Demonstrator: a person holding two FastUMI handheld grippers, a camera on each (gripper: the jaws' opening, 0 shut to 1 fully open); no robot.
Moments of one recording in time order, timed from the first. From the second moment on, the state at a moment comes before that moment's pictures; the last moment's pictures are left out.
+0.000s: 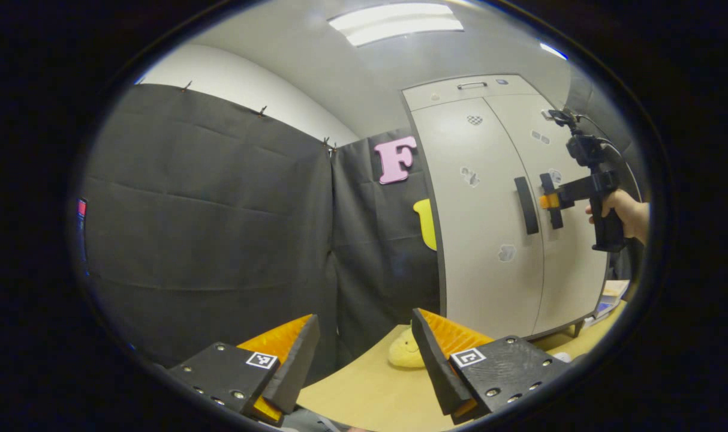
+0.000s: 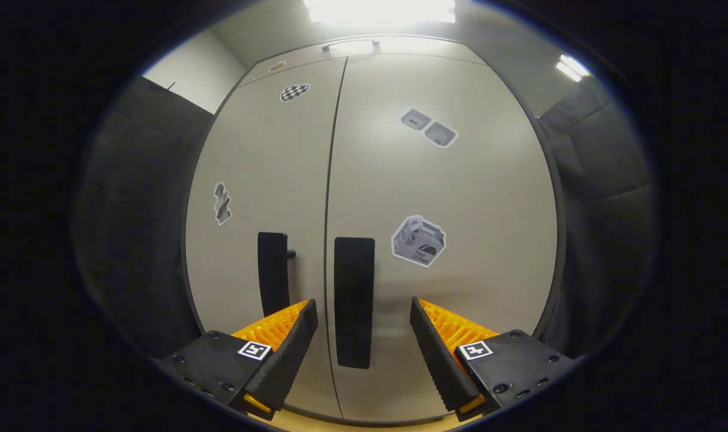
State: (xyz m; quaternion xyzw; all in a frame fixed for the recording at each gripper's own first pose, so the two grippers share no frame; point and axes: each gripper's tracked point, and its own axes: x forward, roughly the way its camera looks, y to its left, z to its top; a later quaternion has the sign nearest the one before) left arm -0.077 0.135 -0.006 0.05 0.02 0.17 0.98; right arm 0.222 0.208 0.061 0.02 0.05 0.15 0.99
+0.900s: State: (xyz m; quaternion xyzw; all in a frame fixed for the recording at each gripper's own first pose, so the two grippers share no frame) left arm -0.069 0.126 -0.002 0.04 0.01 0.14 0.99; right arm 0.225 0.215 0.052 0.06 0.10 0.16 0.98
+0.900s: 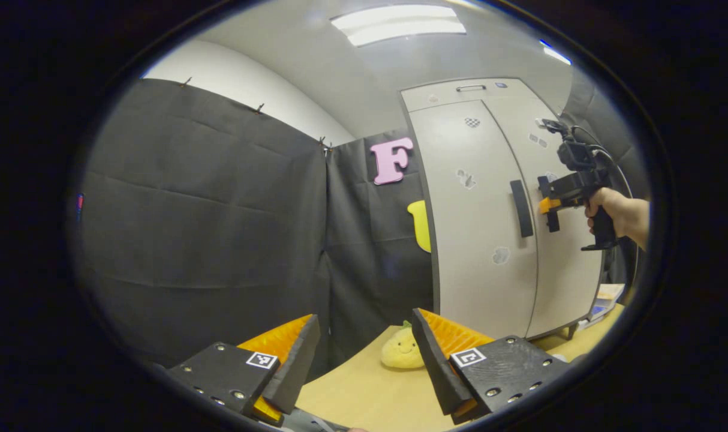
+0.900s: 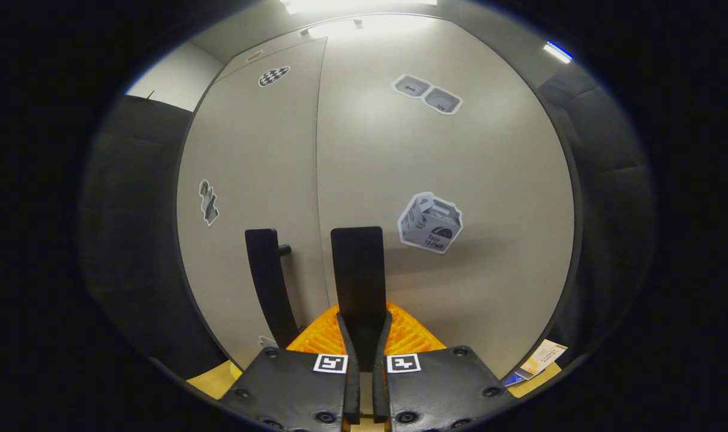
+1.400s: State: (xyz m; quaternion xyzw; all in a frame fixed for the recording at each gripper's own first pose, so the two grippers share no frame) left arm -0.047 0.077 0.003 0.03 0.01 0.07 1.00; right arm 0.178 0.194 0.061 0.06 0.12 0.21 0.97
